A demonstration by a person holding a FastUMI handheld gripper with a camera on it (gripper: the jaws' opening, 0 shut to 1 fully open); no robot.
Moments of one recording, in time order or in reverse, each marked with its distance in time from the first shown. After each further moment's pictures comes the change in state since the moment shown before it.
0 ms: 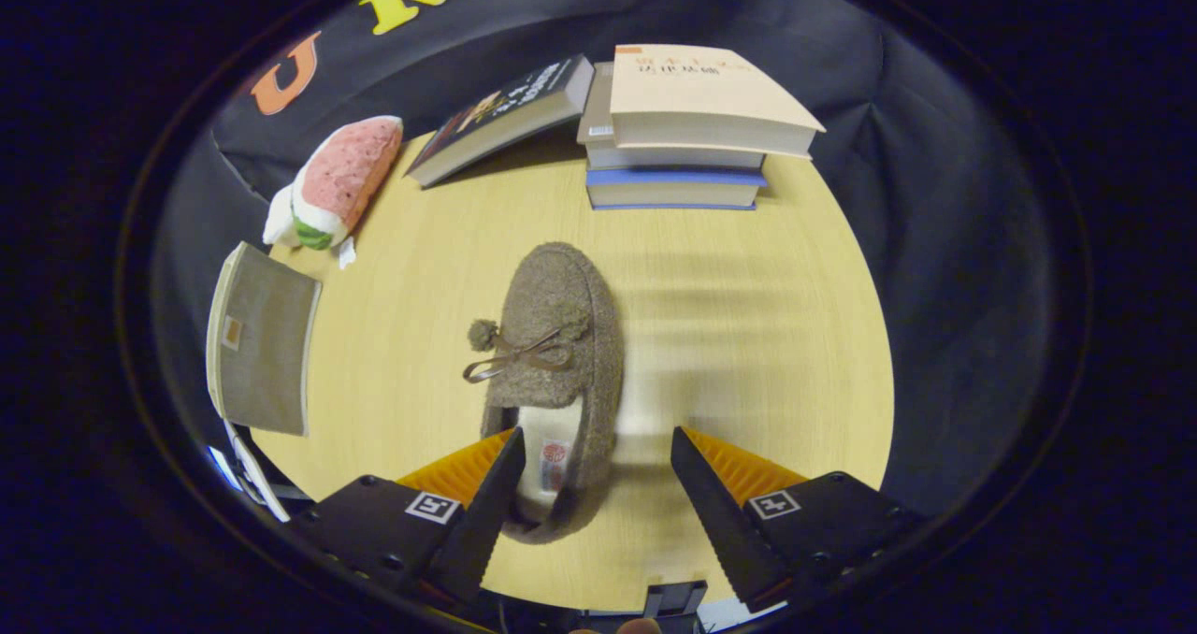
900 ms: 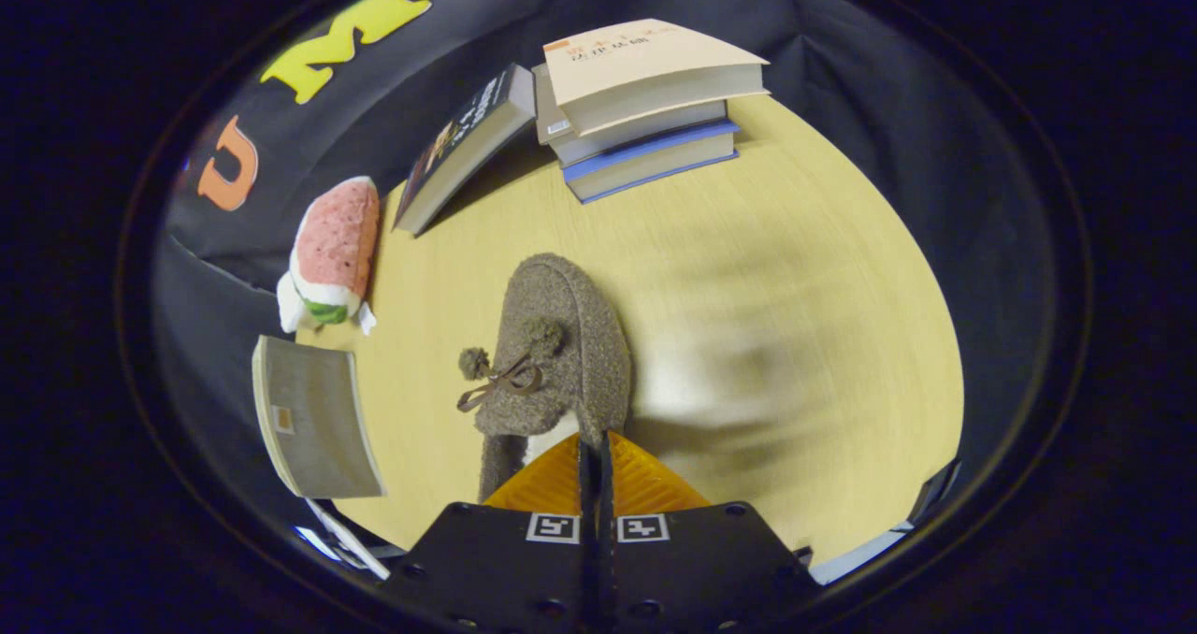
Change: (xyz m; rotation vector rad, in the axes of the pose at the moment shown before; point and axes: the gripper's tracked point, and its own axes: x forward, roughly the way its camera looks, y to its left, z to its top) arm -0.017 0.046 -0.004 0.313 -0.016 0.159
